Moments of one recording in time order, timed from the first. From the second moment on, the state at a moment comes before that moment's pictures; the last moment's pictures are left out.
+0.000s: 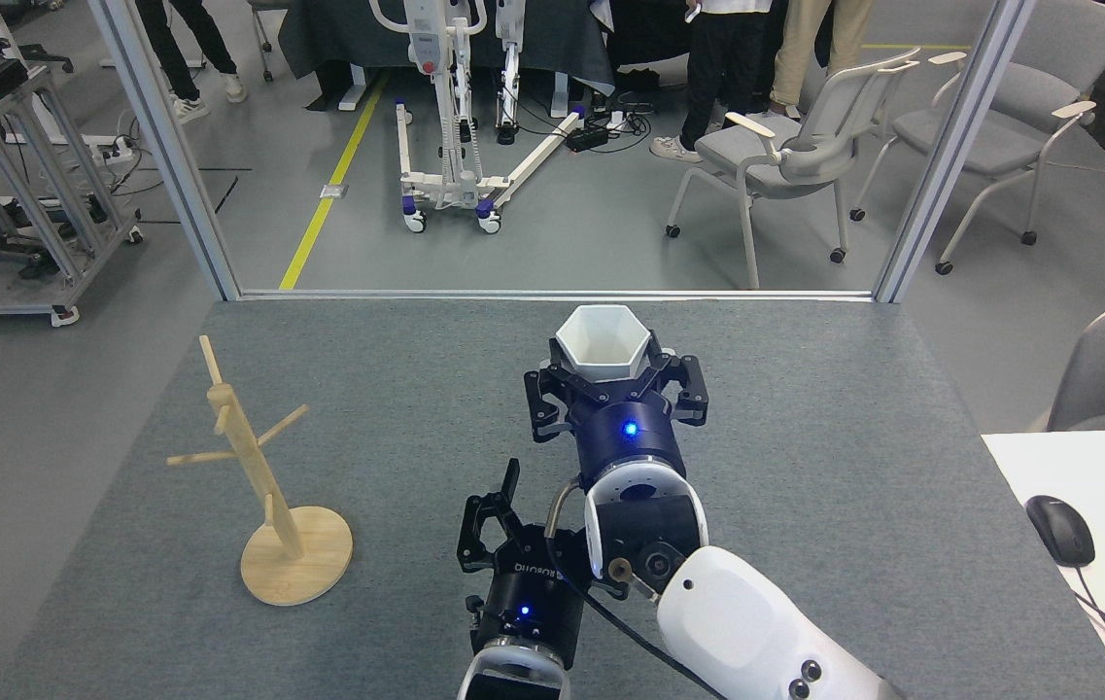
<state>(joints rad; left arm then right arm) -0.16 -0.13 -0.61 -1.59 -1.56 0.45 -0.05 -0.65 -0.08 0.85 -1.61 1.37 0.79 0.58</state>
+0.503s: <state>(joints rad) -0.26 -0.13 -0.62 -1.52 -1.55 0.44 -0.09 -0.60 0.00 0.87 -1.62 1.48 0.79 0.62</state>
